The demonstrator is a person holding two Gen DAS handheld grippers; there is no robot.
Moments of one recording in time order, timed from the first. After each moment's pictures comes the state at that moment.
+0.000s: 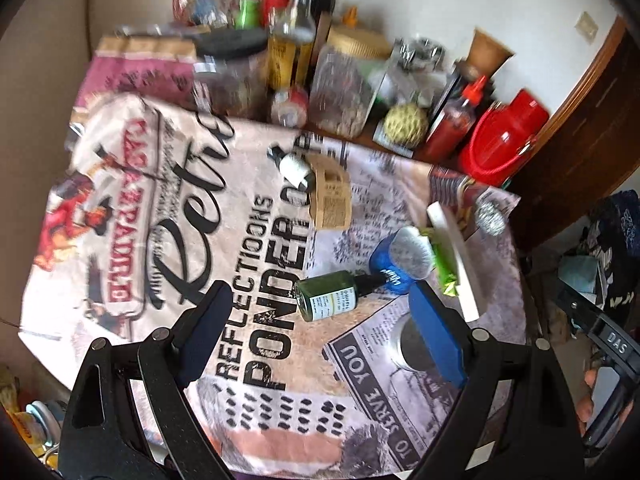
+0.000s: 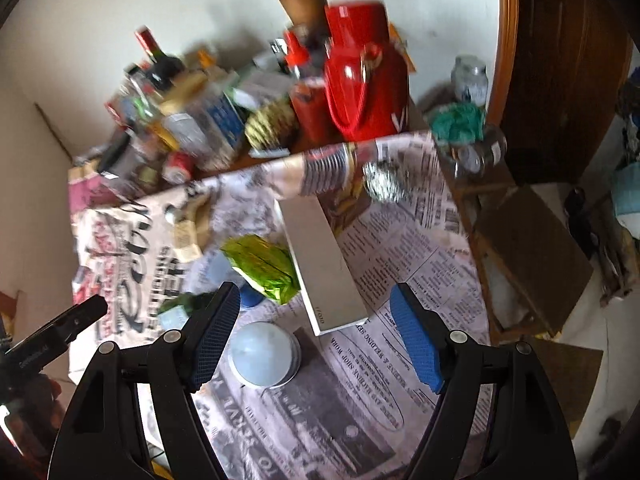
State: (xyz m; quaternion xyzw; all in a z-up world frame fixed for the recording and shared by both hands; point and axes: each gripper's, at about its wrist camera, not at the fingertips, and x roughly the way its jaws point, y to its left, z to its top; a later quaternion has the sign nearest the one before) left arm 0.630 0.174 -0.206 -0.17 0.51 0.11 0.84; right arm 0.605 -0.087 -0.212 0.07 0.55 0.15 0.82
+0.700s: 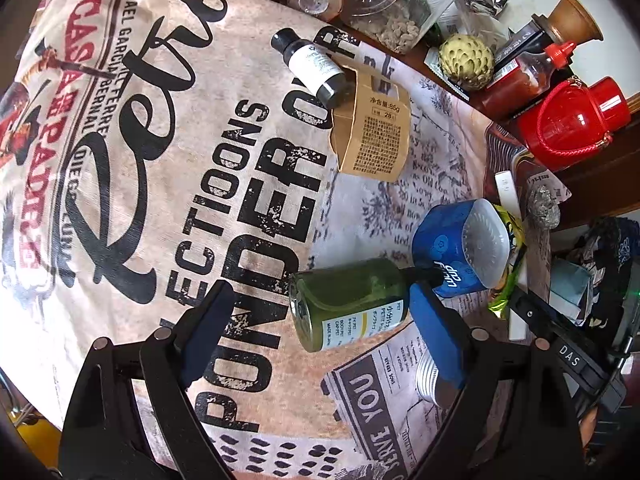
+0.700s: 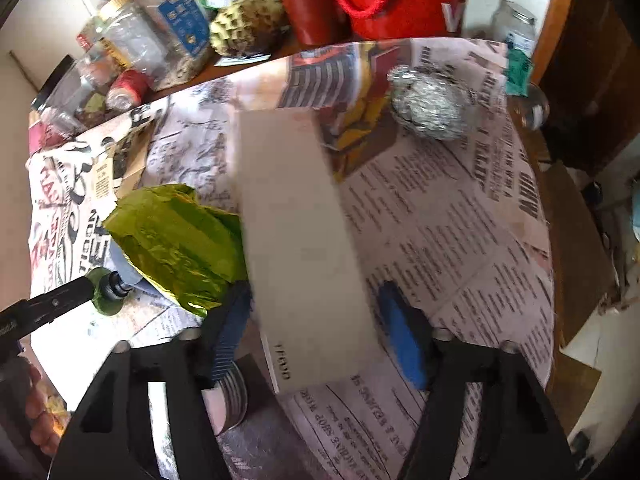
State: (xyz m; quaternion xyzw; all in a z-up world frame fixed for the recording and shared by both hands) left arm 0.669 0.195 -0.310 -0.25 0.59 0.11 0.76; right arm 0.643 -0.068 -0.307 0.01 0.62 0.19 0.76
